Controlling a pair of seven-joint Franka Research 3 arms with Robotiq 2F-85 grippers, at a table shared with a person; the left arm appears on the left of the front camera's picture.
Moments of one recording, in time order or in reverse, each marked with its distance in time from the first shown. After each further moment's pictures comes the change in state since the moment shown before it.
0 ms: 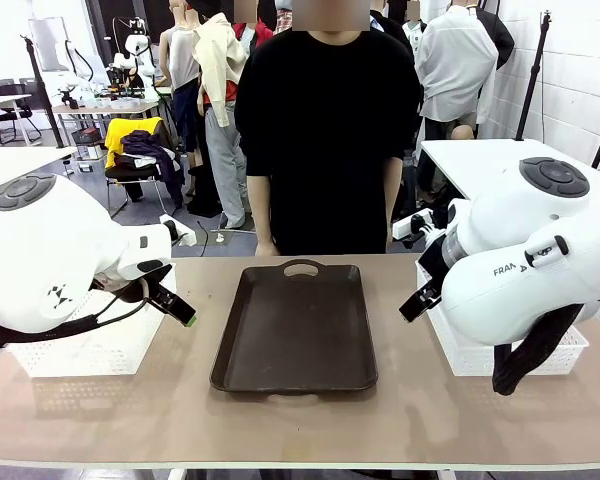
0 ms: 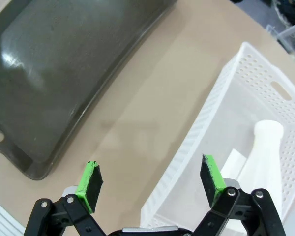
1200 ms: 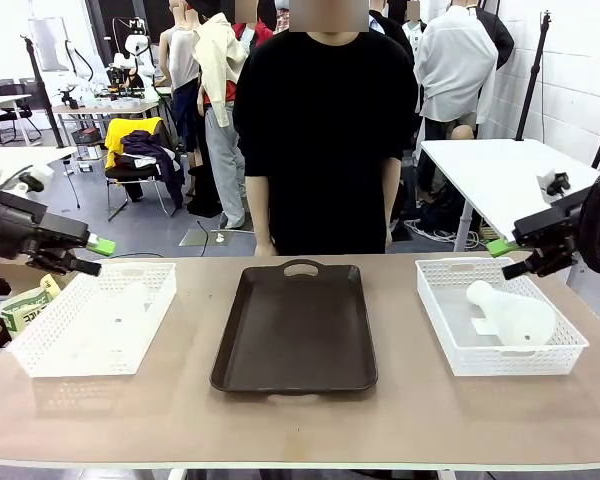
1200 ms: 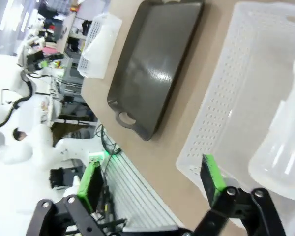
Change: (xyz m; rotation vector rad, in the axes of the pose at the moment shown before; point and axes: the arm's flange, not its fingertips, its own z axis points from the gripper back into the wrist) left arm -0.062 0.169 0.084 -0.706 -0.218 0.507; right arm -0.072 -0.195 0.048 0.849 -0.074 -0.569
